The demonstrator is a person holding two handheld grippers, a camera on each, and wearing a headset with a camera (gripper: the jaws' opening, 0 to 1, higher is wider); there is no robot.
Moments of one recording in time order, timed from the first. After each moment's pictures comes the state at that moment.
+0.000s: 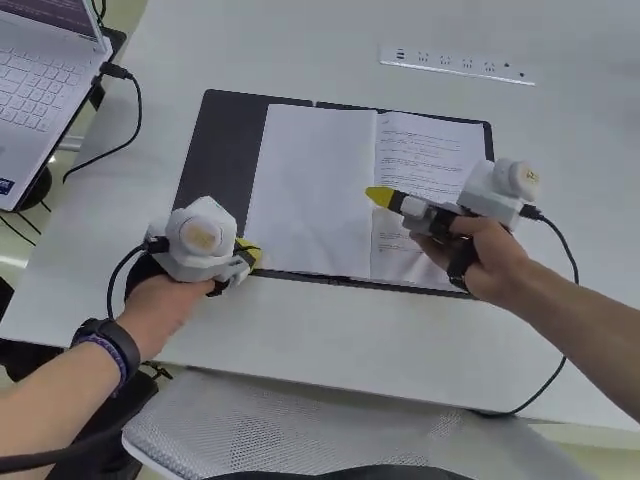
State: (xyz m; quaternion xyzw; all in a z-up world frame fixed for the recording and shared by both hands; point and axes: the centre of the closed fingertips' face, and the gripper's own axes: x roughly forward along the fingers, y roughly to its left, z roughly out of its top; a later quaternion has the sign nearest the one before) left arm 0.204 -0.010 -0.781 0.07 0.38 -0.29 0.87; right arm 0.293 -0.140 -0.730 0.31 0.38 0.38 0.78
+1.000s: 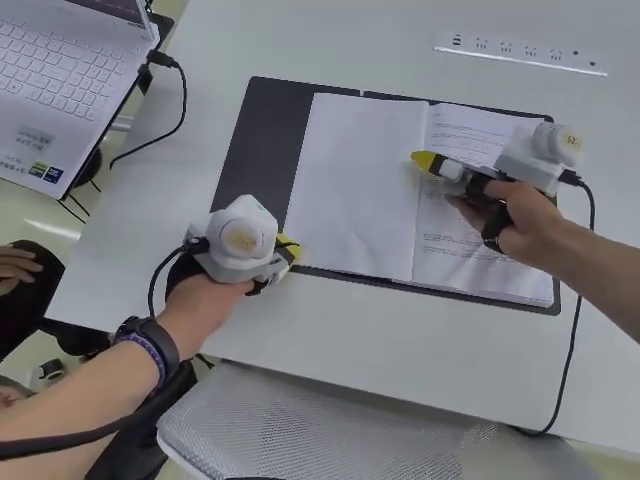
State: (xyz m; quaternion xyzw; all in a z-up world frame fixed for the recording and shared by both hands) left arm 0.211 -0.007 -0.790 0.07 0.38 -0.29 0.88; right arm 0.348 -0.128 -0.751 0.28 0.37 0.38 0.80
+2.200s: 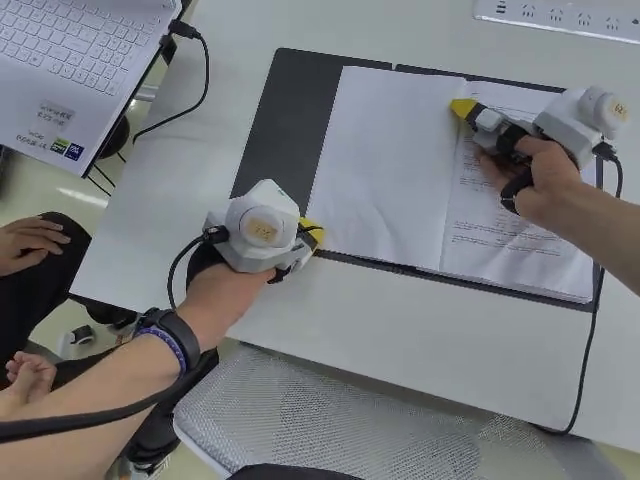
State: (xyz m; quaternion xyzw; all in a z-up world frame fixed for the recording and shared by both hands) left arm 0.210 -0.007 -0.789 0.05 0.38 -0.27 0.88; right arm 0.431 -0.138 -0.773 0.39 0.32 0.29 0.81
